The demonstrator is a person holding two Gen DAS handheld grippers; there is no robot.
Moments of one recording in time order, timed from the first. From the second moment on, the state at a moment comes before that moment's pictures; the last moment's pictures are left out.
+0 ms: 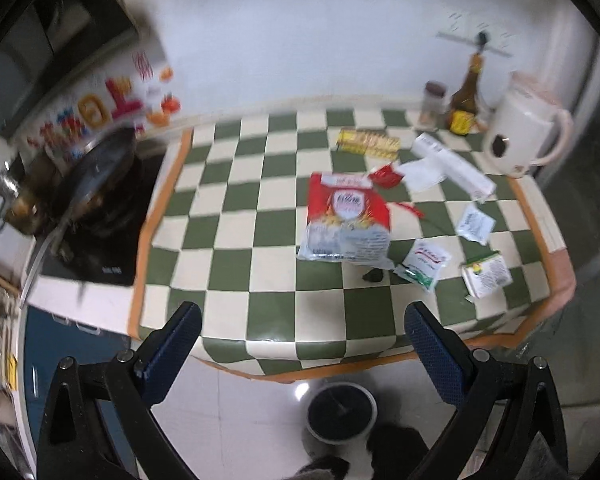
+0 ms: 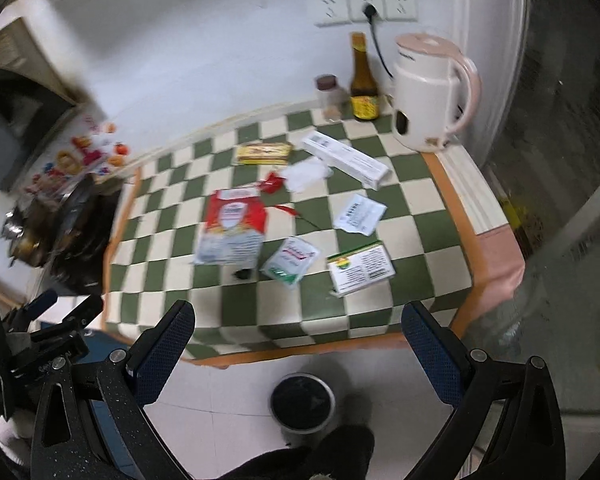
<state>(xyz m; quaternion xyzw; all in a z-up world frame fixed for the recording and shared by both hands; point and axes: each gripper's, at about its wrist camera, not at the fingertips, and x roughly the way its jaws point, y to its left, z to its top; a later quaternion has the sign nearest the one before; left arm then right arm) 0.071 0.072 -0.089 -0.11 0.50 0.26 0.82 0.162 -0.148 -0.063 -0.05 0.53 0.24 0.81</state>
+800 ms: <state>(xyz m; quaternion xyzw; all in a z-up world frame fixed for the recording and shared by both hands) 0.369 0.180 -0.267 -0.31 0.61 0.37 0.63 0.535 0.073 -0.342 -0.29 0.62 0.28 0.67</state>
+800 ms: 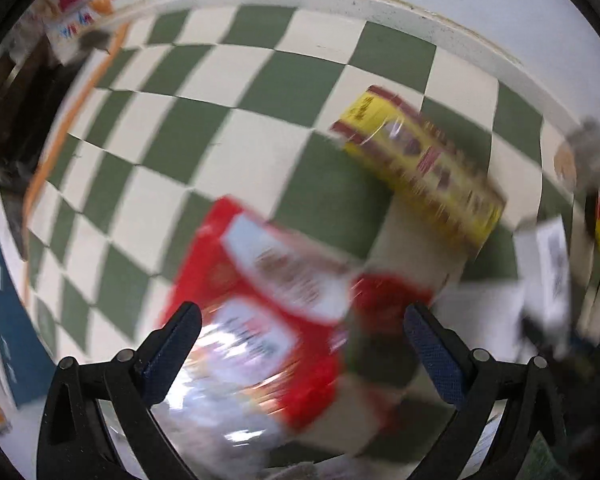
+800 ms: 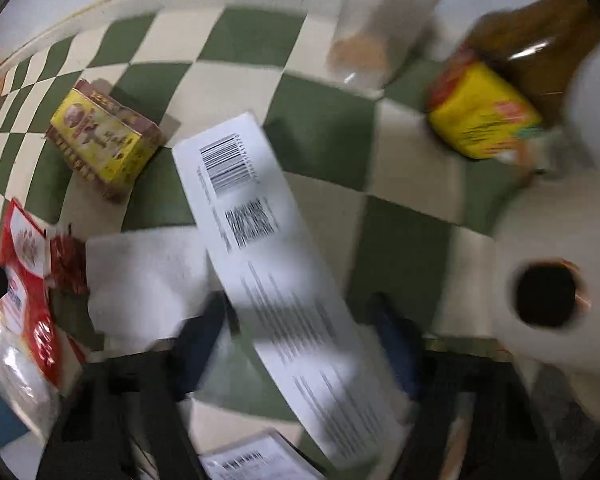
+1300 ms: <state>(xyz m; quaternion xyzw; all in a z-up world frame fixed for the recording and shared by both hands) 0.445 0.202 -0.281 -0.41 0.56 0.36 0.63 0.597 0.050 -0.359 -0.21 0.61 0.20 0.73</state>
